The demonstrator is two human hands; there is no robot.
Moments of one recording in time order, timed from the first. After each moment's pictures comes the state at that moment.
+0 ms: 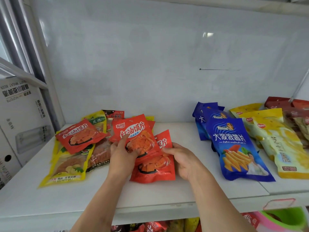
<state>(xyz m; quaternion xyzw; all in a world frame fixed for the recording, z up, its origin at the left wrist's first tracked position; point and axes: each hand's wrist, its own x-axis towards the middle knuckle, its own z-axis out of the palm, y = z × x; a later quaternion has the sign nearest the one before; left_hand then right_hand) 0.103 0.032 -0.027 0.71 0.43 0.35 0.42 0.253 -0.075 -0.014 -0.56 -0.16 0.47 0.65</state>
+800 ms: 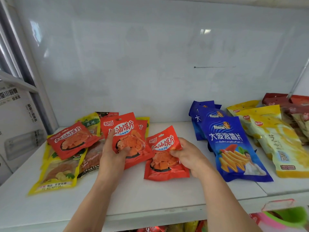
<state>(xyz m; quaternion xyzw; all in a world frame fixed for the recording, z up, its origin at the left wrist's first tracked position) 0.102 0.031 -0.024 0.63 0.36 0.45 0.52 0.298 -0.088 -0.021 -0.73 -0.30 0.30 0.54</state>
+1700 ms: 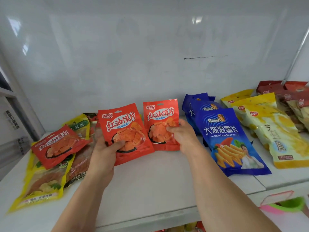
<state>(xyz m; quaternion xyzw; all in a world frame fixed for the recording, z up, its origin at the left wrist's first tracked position) 0.127 0.046 -0.009 0.55 0.31 0.43 0.65 0.347 -0.040 -0.014 -0.66 -0.19 0.22 0.69</state>
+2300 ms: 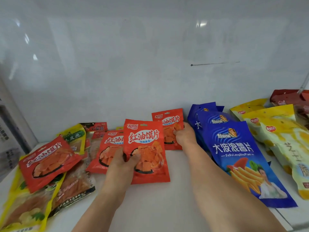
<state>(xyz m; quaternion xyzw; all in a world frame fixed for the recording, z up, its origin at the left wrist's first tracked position) 0.175 0.048 -0.022 0.63 0.34 0.37 0.59 0.426 0.023 -0.027 -0.79 -0.22 0.10 0.56</state>
